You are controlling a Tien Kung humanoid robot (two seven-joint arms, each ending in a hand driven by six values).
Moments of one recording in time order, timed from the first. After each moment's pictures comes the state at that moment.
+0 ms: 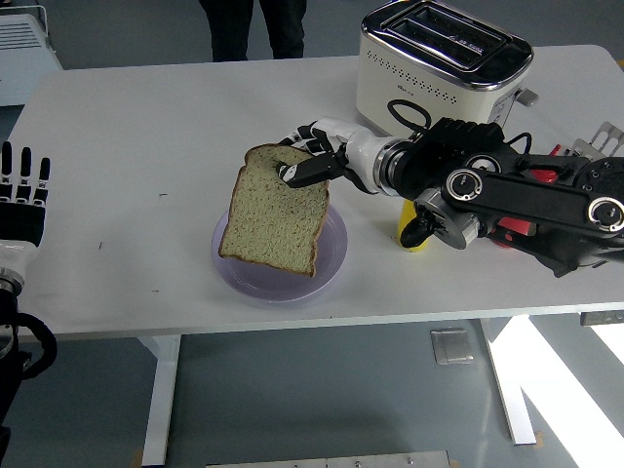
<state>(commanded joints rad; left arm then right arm) -0.12 0.32 -1.38 -1.50 -0.21 0.22 -0.35 1.22 -0.30 0.31 1.58 -0.58 -0.51 -0.64</state>
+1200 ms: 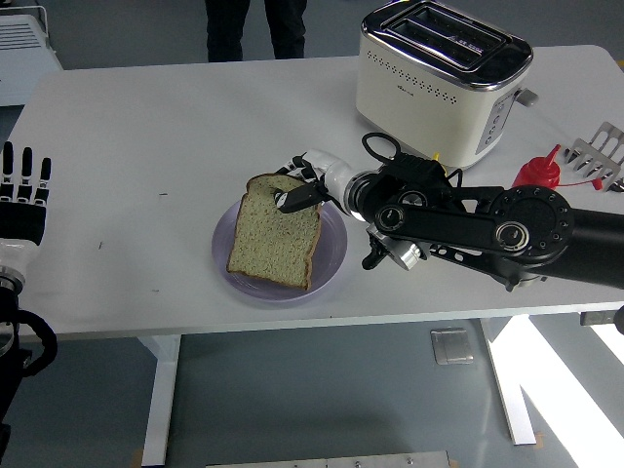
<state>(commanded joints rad) -0.13 0.32 -1.37 -1.49 -0.22 0.22 -0.35 1.21 -0.16 0.19 1.39 -0.61 -0.53 -0.60</state>
